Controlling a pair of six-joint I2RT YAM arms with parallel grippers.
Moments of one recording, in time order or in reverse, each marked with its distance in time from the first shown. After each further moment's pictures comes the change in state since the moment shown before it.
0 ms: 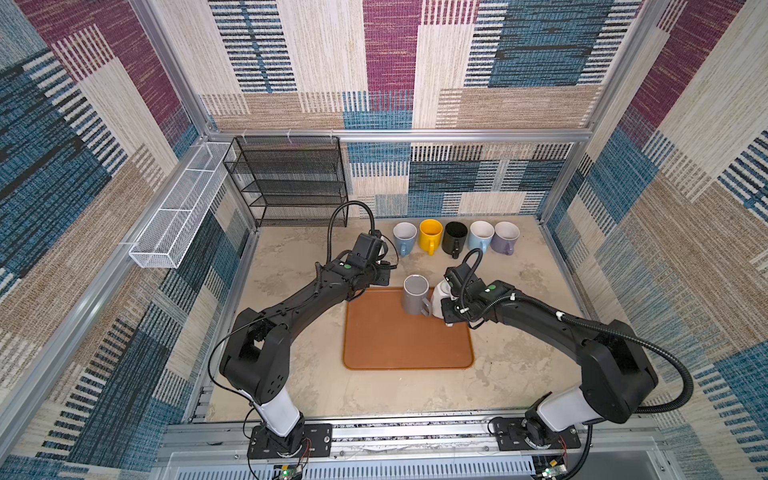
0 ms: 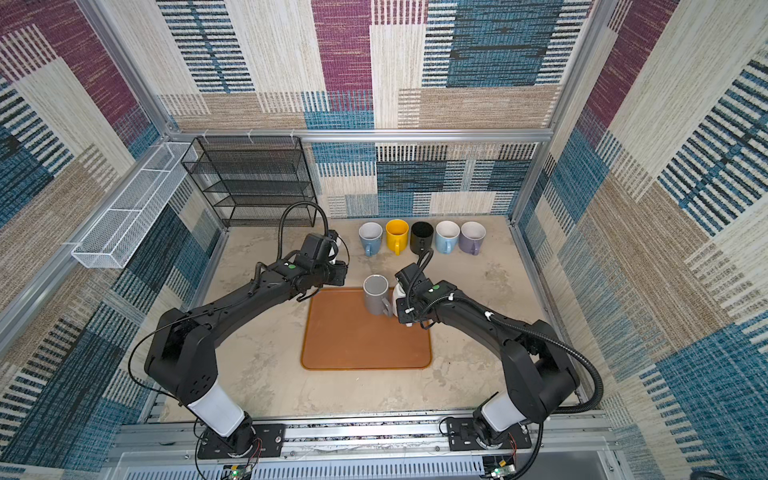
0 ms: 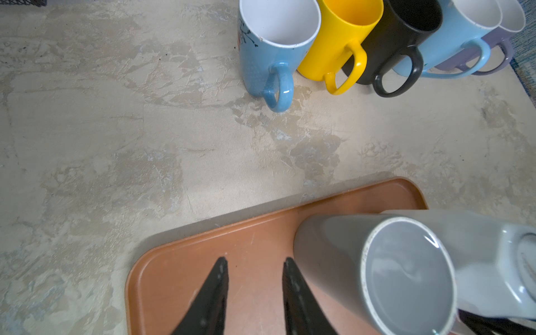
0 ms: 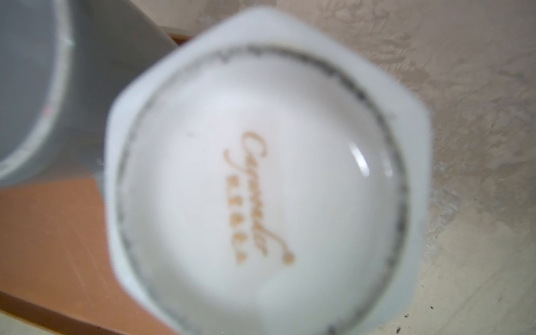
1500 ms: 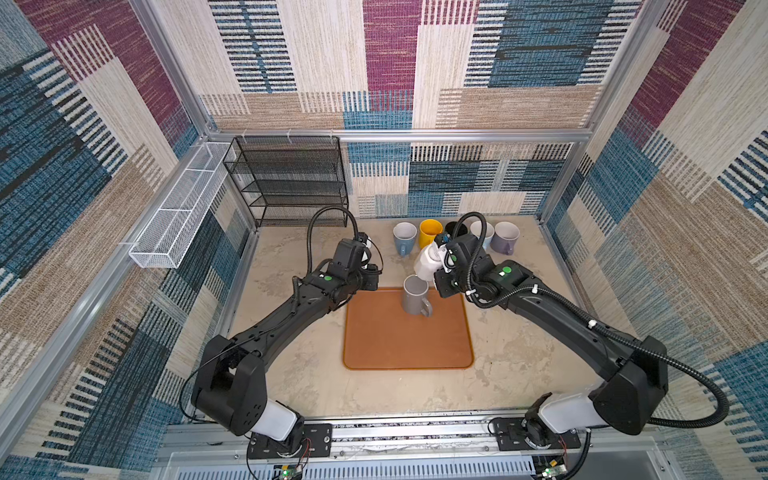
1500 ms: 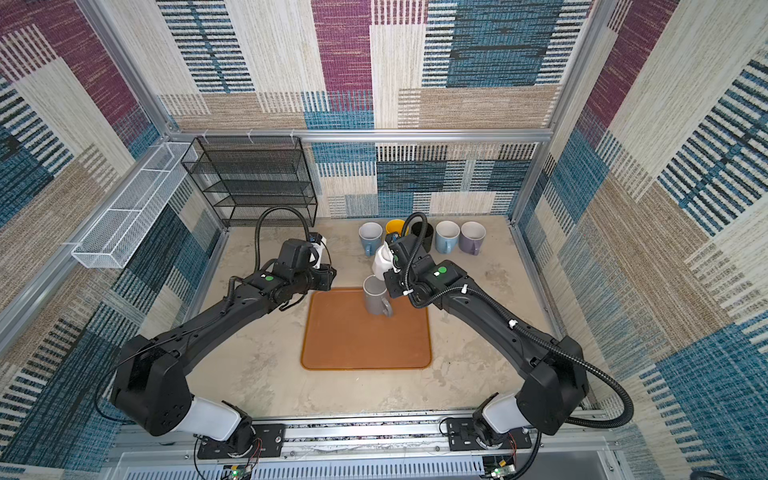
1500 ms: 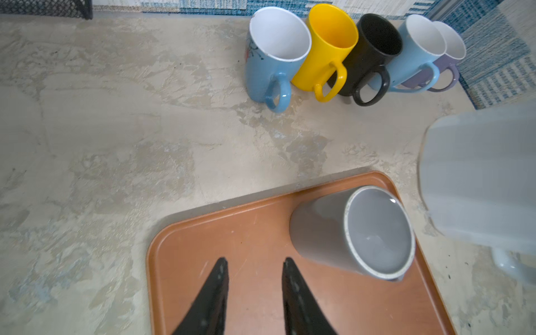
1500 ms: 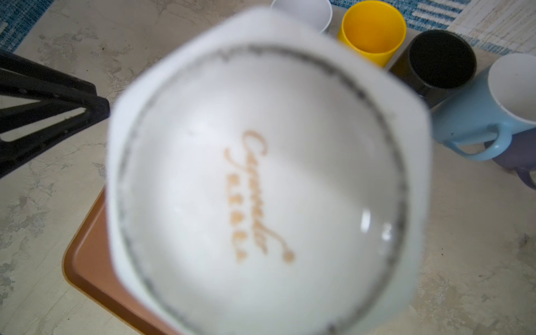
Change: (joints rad) left arm 0.061 -0.206 -0.176 0.043 0.060 -0.008; right arm 0.067 -0.029 0.317 -0.078 0.046 -0.224
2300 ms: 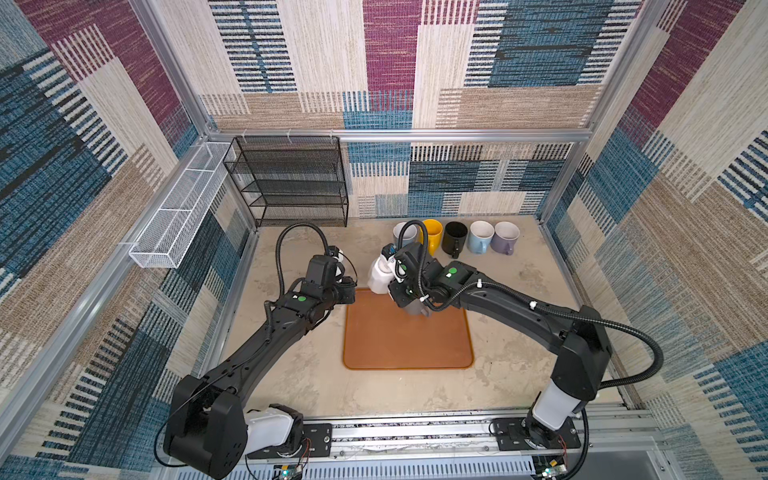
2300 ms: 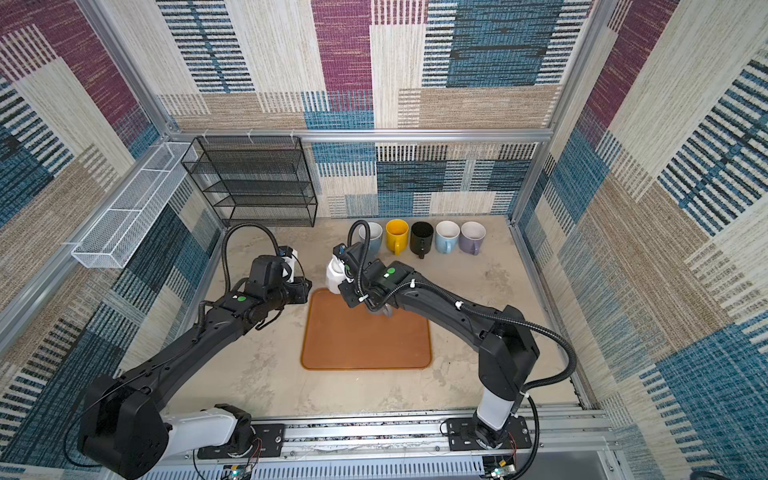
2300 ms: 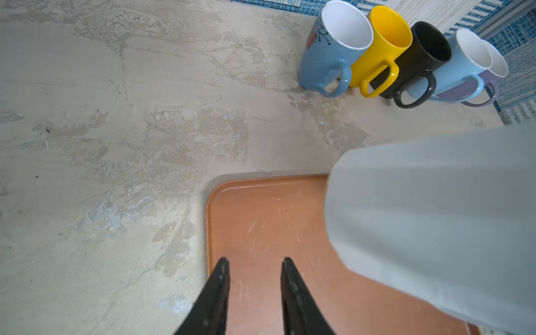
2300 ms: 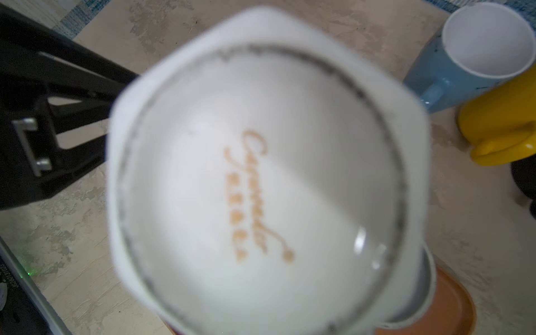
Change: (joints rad) left arm 0.121 -0.208 -0.207 0.005 -0.005 -0.029; right arm 0.213 0.283 0.170 0.077 -0.064 -0.022
